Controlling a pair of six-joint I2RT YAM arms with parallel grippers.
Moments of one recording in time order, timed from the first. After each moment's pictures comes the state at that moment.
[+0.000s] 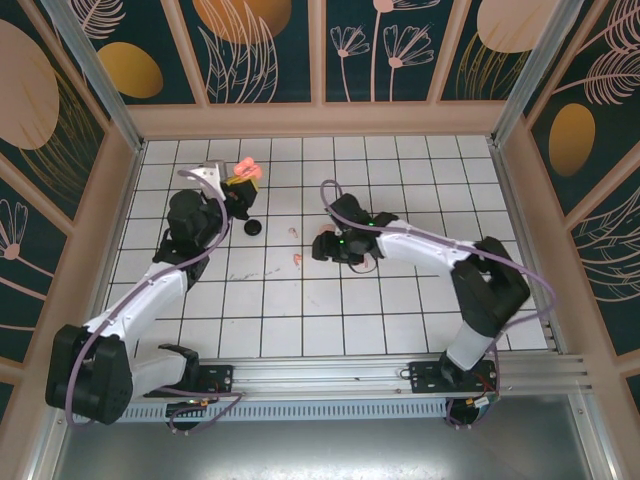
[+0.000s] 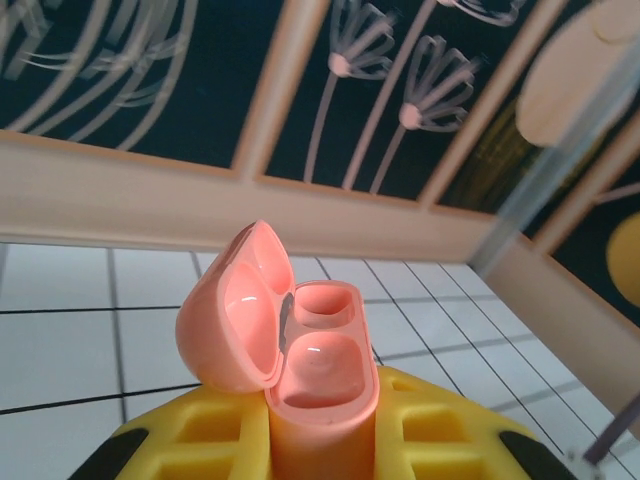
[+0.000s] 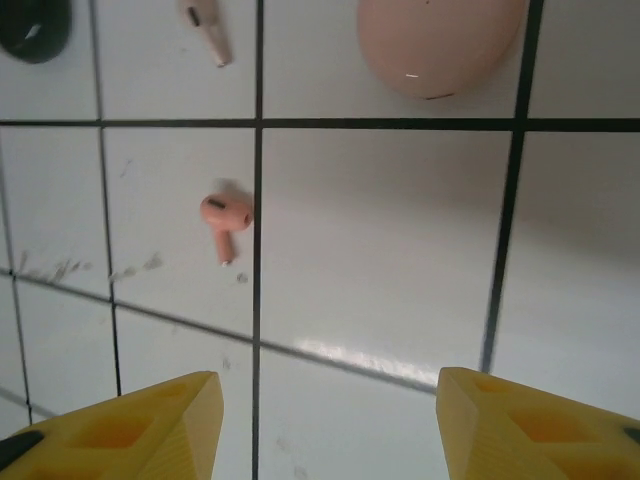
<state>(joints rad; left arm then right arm) -0.29 1.16 0.66 0.44 0.19 -0.42 0.77 1.73 1.16 -0.51 -0.13 0.77</state>
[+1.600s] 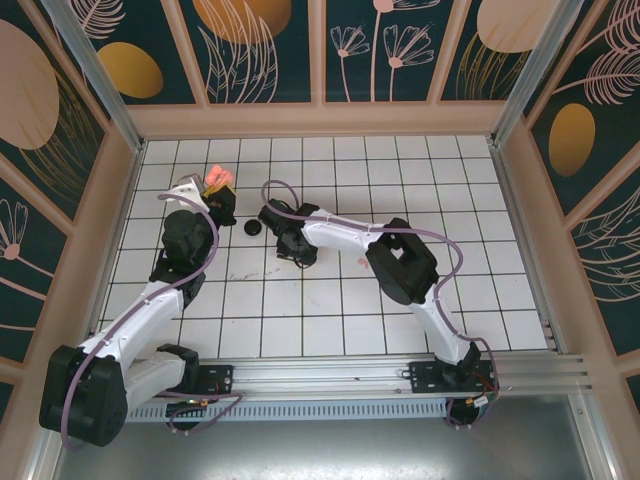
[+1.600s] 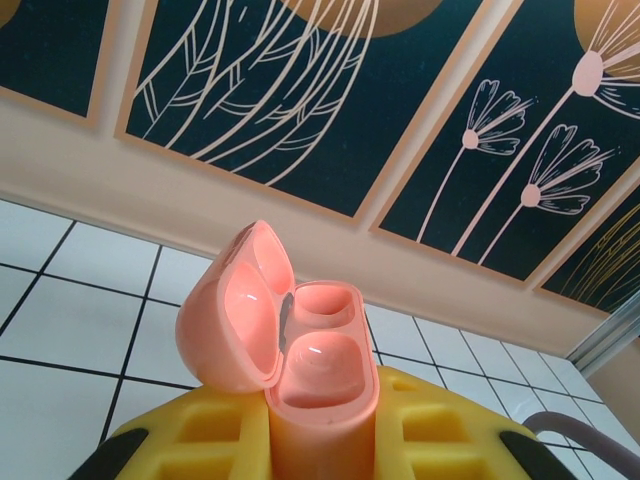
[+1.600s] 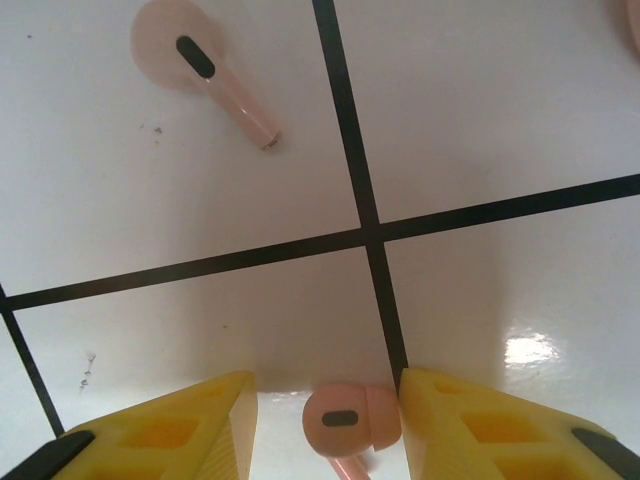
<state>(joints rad) -0.29 1.06 0.53 0.50 -0.08 -0.49 0.94 2.25 1.77 -0.83 0.11 1.10</state>
